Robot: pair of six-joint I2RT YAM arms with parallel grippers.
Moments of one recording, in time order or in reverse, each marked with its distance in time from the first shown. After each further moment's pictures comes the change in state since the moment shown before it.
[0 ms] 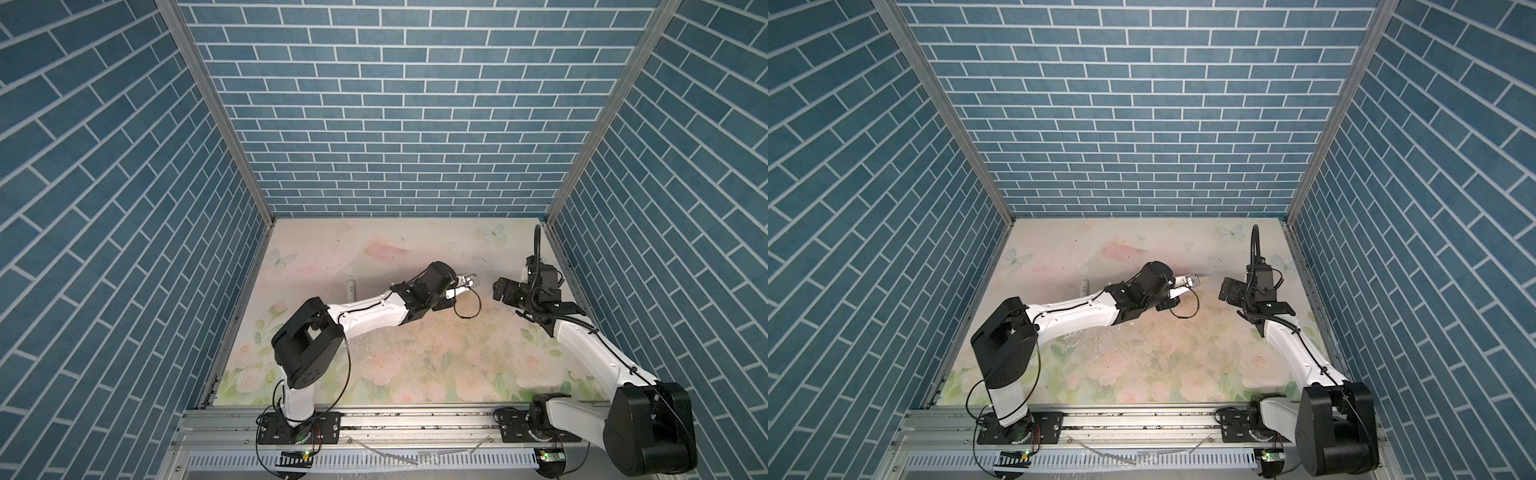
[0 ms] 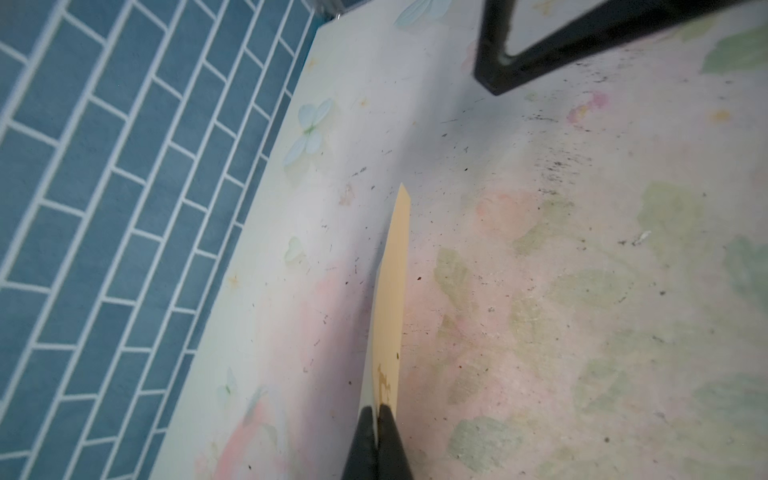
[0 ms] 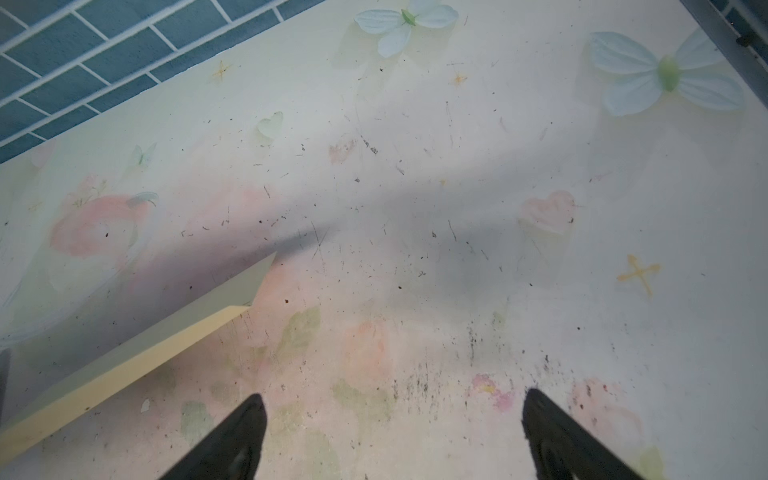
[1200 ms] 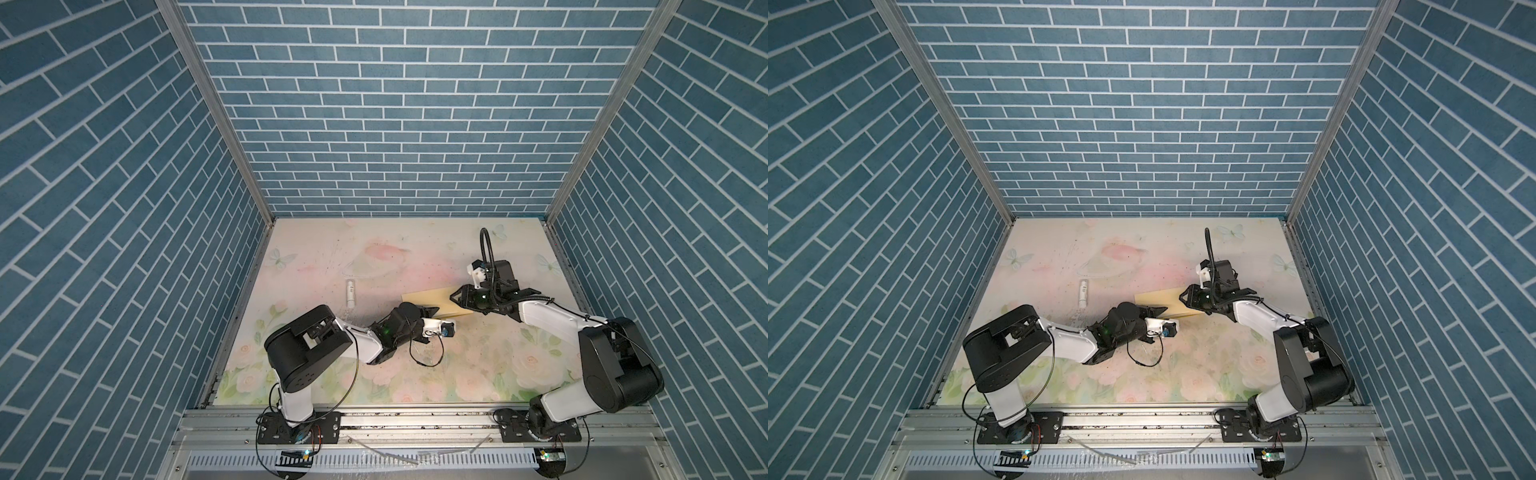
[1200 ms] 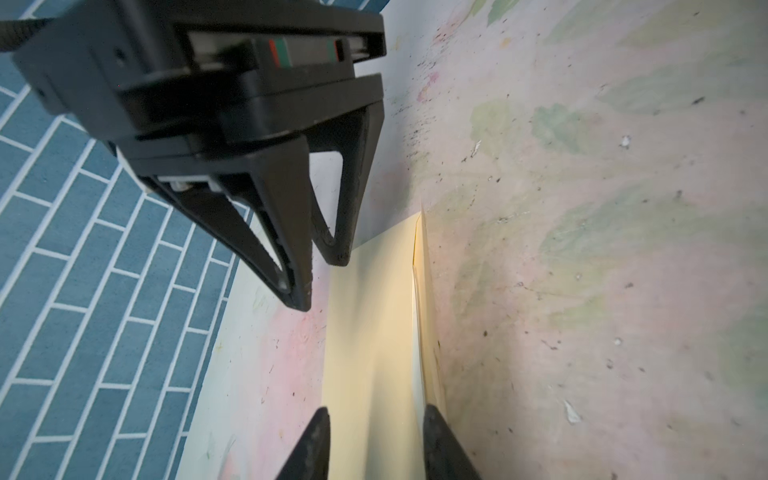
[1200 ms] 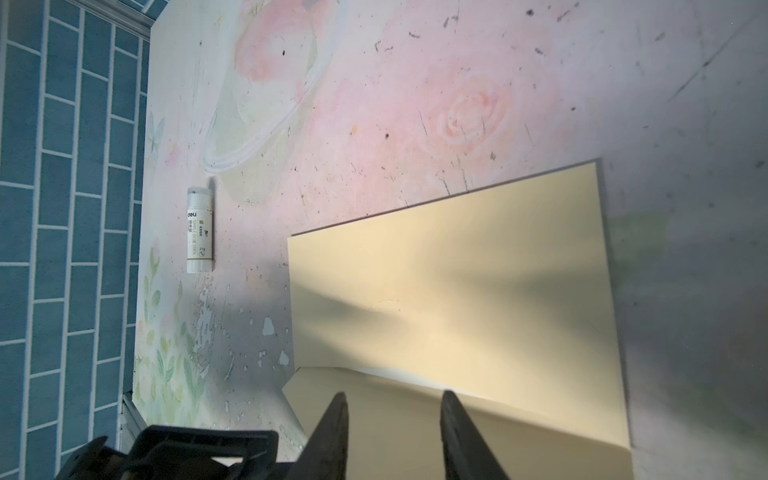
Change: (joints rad) left arm 0.000 -0.026 -0.556 0.724 0.169 0.186; right arm 0.245 0.332 0.085 0.136 -0.409 0.149
